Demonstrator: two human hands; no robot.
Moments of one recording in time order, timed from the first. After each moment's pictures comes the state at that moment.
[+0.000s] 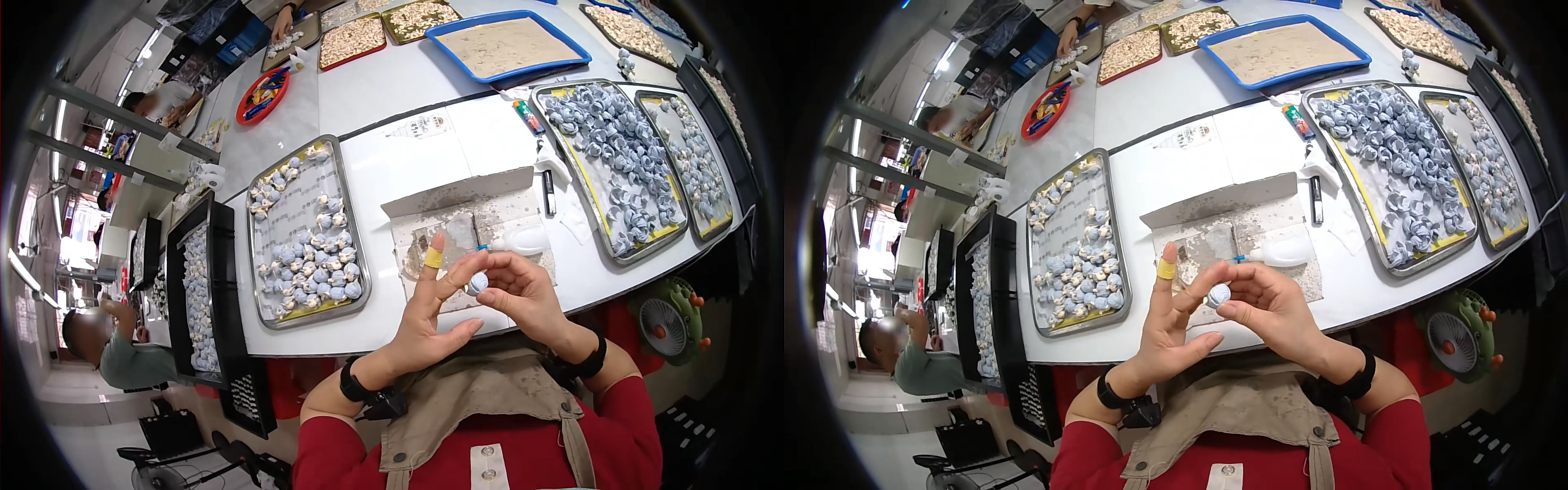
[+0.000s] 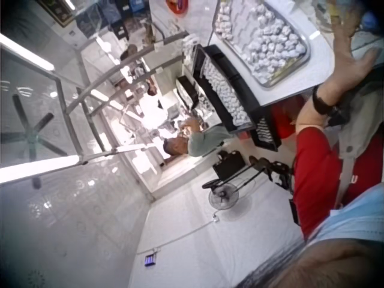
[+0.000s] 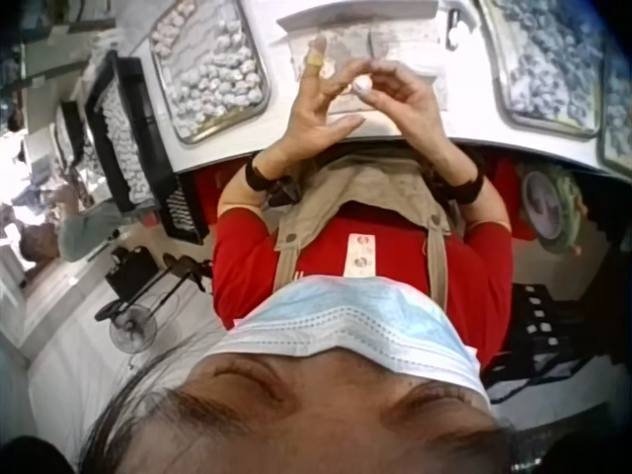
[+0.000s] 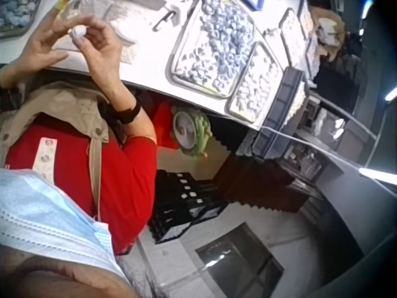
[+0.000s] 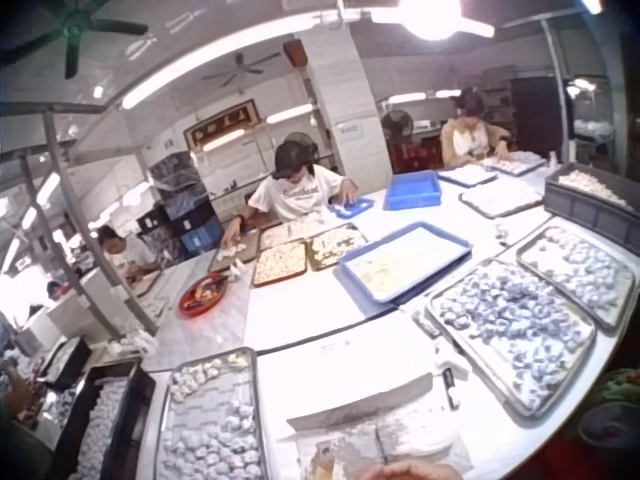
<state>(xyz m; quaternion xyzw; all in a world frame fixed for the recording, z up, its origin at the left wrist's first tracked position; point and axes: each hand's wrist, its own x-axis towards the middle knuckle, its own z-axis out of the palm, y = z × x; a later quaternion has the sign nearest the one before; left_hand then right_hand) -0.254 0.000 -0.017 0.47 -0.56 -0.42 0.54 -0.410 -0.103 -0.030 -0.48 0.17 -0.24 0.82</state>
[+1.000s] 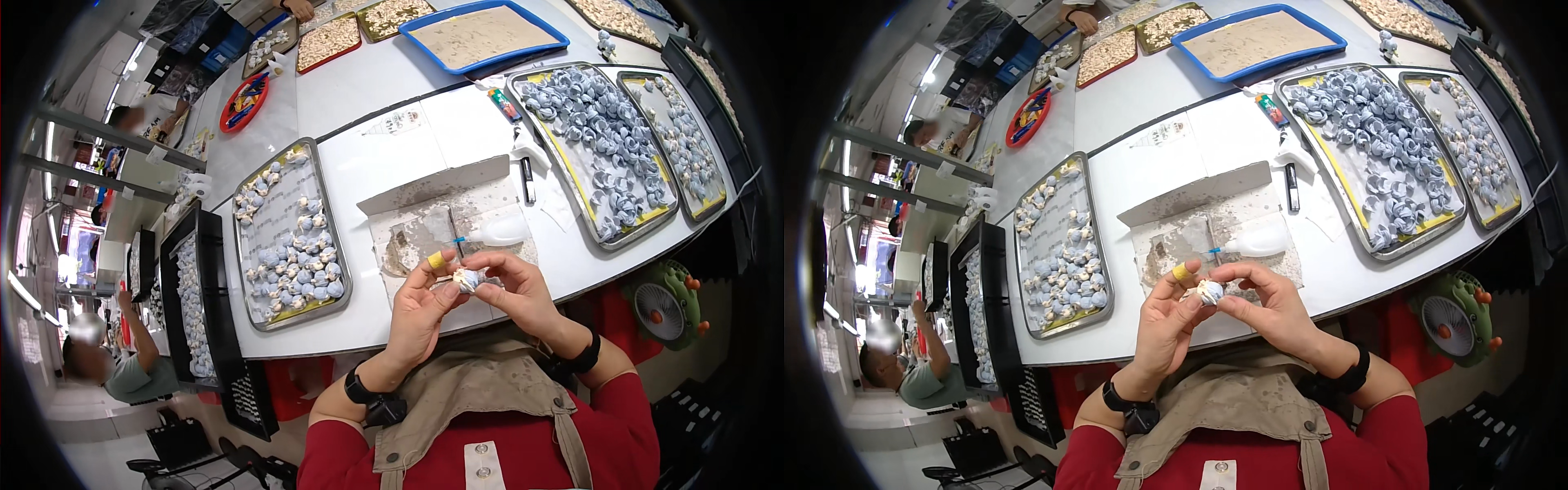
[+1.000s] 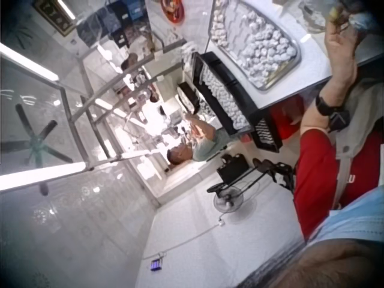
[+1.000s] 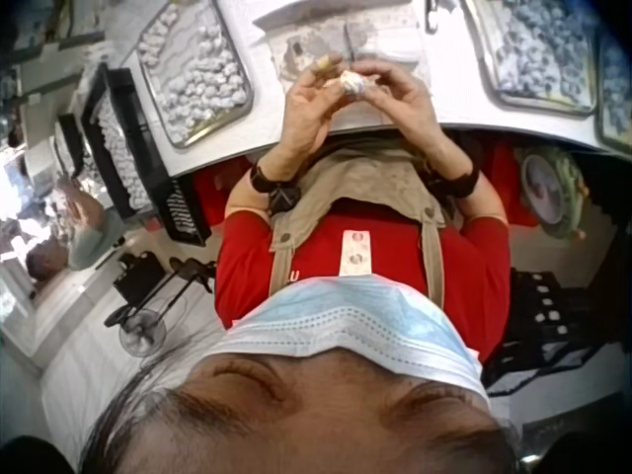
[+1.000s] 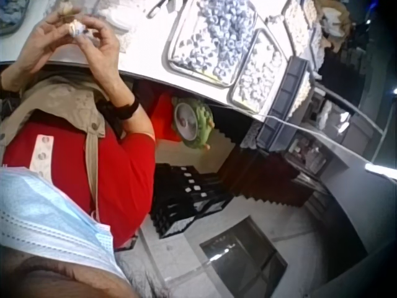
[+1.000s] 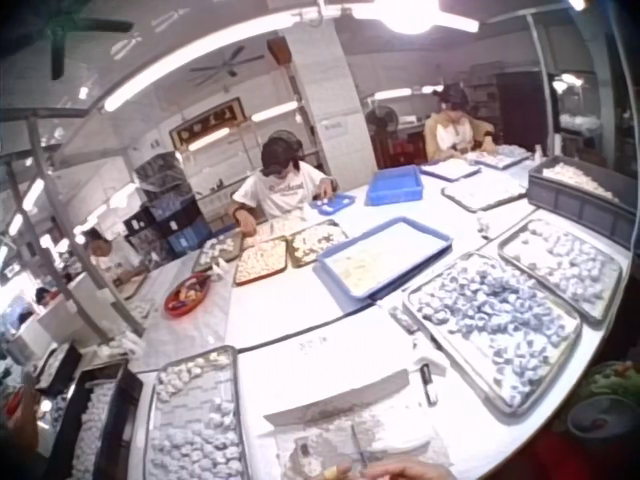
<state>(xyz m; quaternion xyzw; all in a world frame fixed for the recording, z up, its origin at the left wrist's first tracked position) -0.287 -0.006 -0.030 0.45 -0.22 -0.57 0.66 -0.432 -0.105 -0.054 -0.56 0.19 -0.30 0.75</state>
